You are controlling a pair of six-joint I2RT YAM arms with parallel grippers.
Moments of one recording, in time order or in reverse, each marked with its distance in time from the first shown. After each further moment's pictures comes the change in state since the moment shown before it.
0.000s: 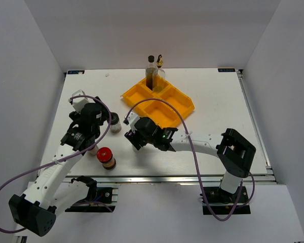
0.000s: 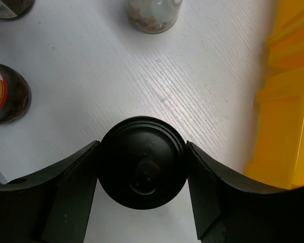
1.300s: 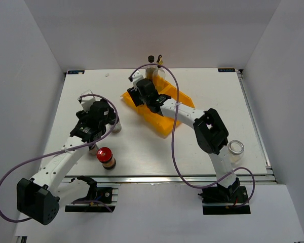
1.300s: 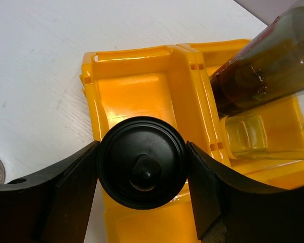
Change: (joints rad) left arm 0.000 0.118 -0.033 0.055 0.003 0.022; right arm -0.314 0.421 0.600 -0.001 0.108 -0.107
